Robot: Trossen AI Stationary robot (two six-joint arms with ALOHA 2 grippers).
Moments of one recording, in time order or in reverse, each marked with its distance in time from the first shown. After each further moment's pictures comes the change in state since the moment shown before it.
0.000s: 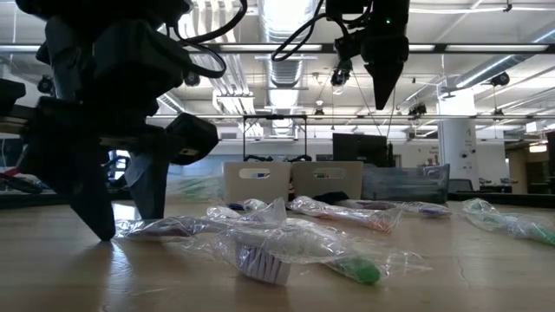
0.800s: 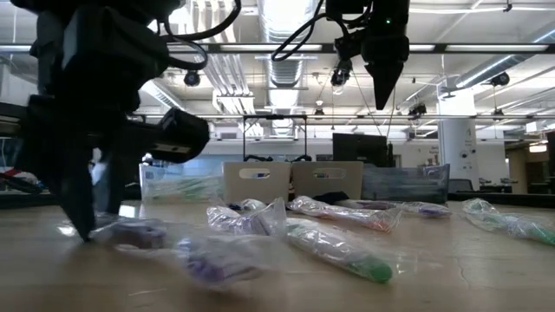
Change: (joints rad) left arm -0.025 -0.024 -0.003 -0.040 0.058 0.083; right arm 0.000 0.000 0.000 0.000 0.000 -0.008
